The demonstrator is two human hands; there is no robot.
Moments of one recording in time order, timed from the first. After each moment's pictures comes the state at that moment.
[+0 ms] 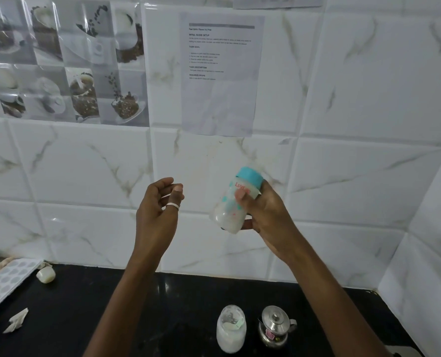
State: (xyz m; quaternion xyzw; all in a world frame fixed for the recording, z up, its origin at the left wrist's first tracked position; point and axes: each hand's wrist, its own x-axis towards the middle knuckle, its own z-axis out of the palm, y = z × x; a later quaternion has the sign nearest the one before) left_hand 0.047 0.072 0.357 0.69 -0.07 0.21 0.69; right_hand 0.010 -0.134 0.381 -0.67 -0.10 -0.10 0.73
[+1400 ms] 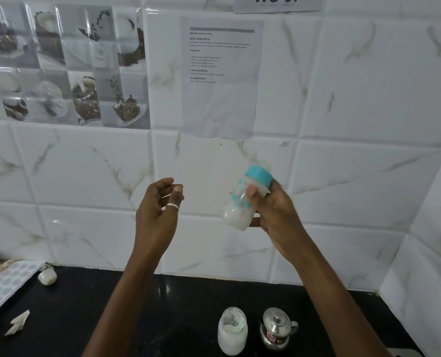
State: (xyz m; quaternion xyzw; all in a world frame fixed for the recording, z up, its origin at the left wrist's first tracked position) left_hand 0.045 0.075 0.362 0.69 -0.08 0.22 0.68; right_hand 0.008 -0.143 0.383 -0.65 -0.10 -0.14 0.74
